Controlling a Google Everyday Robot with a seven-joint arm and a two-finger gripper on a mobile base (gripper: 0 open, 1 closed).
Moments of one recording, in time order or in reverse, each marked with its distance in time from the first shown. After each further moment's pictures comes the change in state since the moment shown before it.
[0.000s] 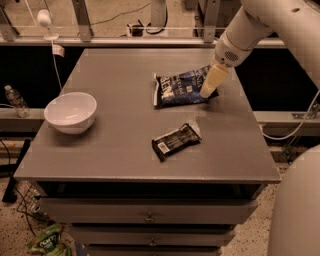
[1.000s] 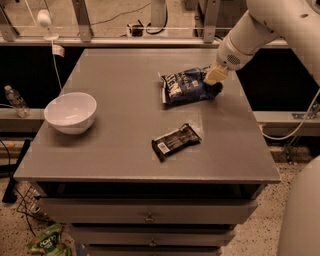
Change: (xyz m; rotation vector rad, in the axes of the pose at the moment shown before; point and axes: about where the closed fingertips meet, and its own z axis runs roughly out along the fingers) arm -0.001 0.005 0.003 -0.013 -0.062 0.008
